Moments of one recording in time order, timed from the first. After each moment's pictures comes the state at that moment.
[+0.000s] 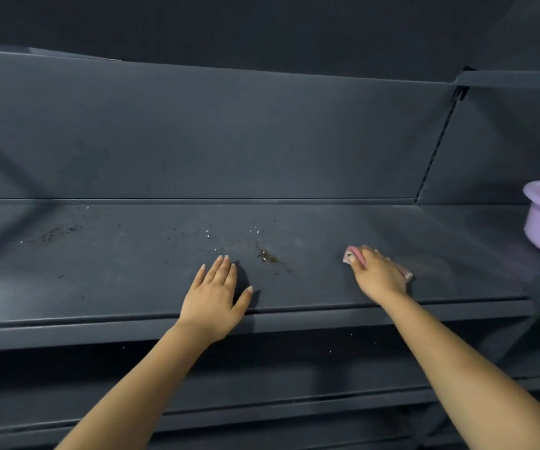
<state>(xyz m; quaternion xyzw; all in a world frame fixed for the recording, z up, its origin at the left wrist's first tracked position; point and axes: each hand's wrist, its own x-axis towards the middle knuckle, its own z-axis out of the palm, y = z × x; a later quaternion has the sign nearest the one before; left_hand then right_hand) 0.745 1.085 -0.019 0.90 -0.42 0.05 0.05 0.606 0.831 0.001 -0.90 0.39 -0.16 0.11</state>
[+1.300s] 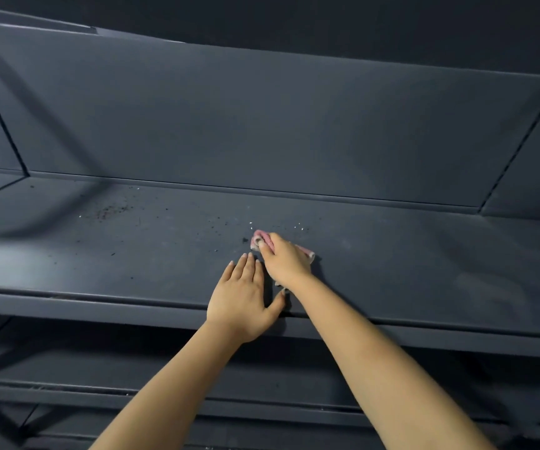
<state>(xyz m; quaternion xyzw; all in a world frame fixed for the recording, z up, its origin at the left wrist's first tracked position) 0.756 1.096 -0.026 0.92 -0.38 0.06 0.04 0.763 0.974 -0.004 -0.94 0.20 -0.13 0.23</state>
